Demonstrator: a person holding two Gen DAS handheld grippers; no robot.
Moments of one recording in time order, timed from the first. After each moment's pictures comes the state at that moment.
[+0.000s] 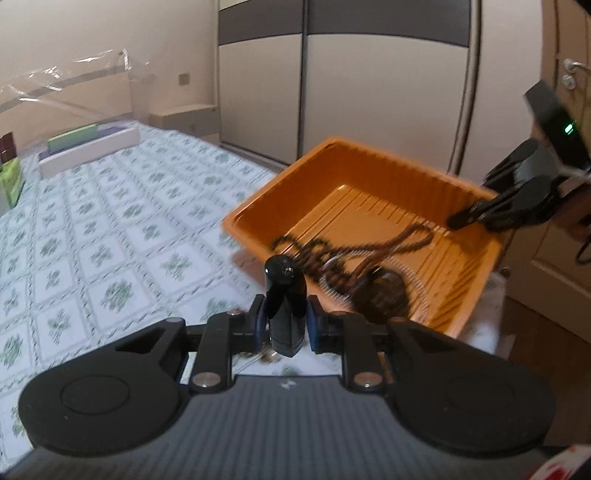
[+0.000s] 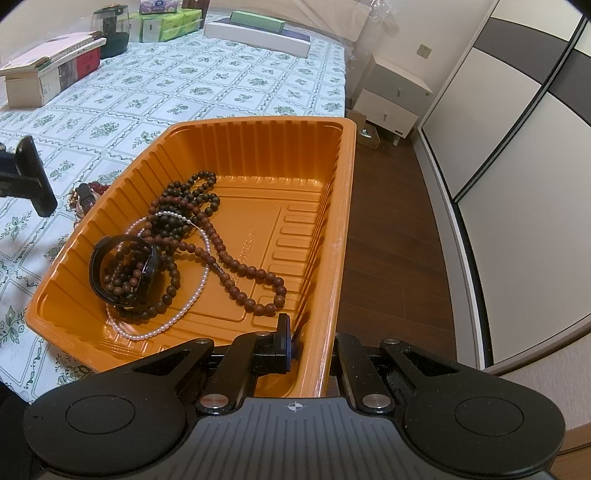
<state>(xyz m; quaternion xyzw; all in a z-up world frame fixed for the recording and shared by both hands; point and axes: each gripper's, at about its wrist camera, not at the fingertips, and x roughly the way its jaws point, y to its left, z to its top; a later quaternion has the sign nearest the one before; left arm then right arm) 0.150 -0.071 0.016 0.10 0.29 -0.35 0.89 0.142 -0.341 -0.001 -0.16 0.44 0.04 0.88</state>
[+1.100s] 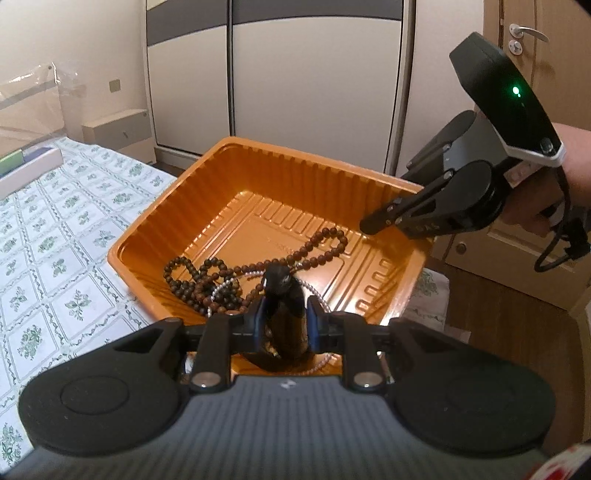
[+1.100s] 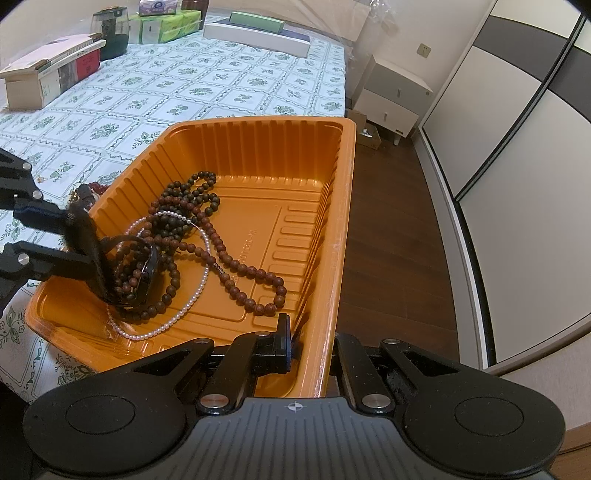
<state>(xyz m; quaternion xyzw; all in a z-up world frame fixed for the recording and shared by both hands) 0.137 -0.159 0.010 0.13 0.29 -0.43 0.85 0.141 -0.341 -0.002 -0.16 0.44 0.05 0.88</state>
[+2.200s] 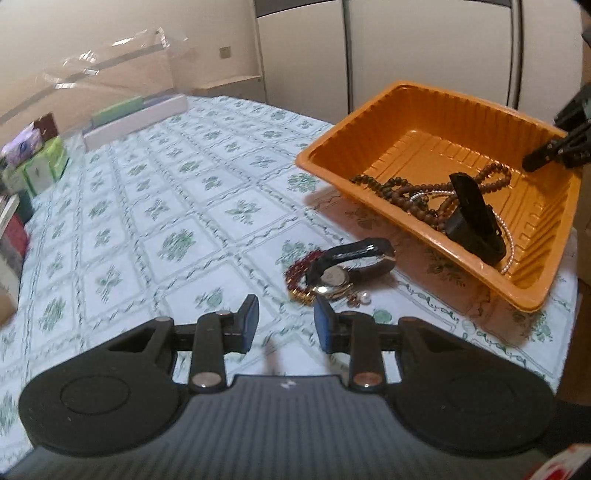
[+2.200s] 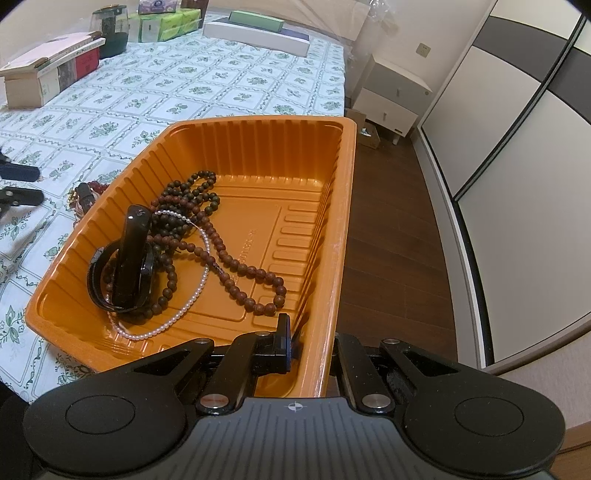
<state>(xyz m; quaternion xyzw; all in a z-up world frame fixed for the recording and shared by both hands) 0.171 -0.046 -0.032 0.16 0.31 -0.26 0.90 0.140 -0.341 -0.001 -0.16 0.44 0.05 0.88</state>
